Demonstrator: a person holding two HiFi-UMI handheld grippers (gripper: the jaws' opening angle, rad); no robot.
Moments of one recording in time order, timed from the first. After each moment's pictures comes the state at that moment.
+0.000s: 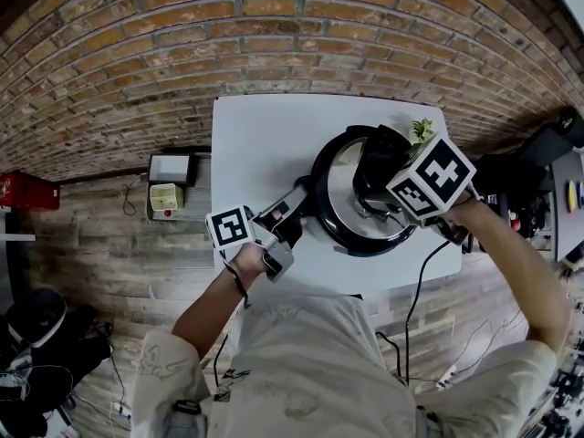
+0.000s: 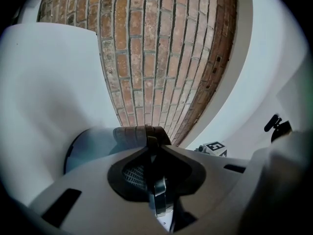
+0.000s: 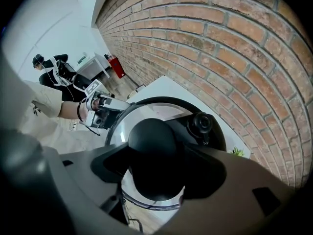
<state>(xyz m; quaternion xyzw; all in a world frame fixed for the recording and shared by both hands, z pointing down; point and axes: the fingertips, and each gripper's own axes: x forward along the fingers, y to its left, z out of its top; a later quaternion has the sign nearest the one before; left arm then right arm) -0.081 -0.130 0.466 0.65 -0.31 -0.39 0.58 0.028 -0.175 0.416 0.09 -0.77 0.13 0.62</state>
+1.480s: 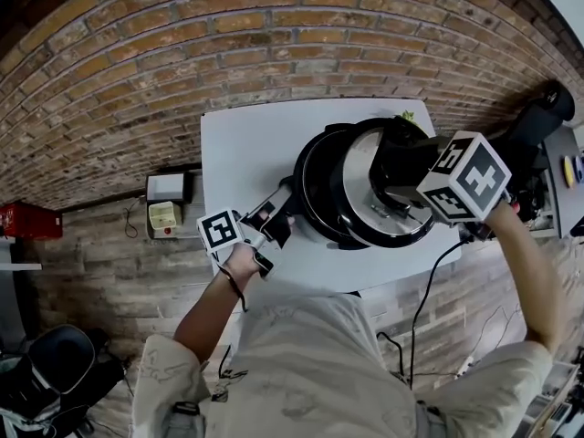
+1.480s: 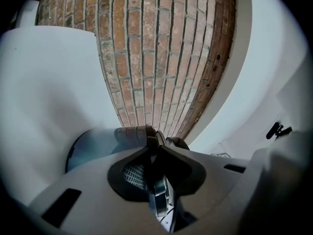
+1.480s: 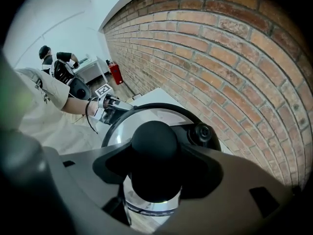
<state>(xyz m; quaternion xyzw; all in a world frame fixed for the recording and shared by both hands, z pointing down) -0.083 -0.131 0.469 0.66 -0.32 -0.37 0.57 0.072 -0.174 0.354 0.11 -0.81 0.07 0.57</state>
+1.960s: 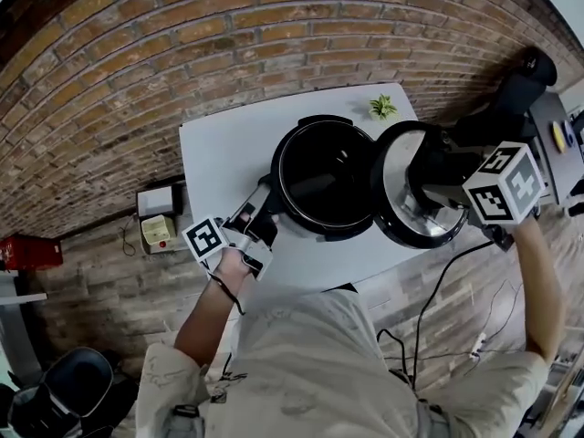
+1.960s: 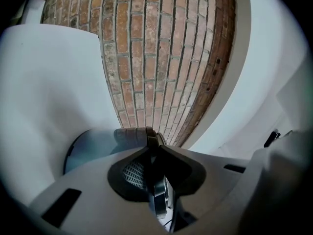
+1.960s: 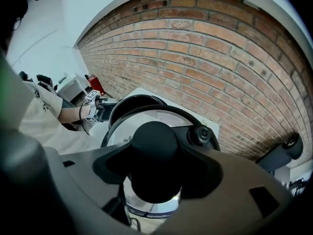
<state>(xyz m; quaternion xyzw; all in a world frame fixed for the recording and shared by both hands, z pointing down) -0.087 -0.131 0.472 0.64 -0.32 -0.39 0.57 0.187 -0.169 0.337 0.24 -0.80 0.16 0.53</state>
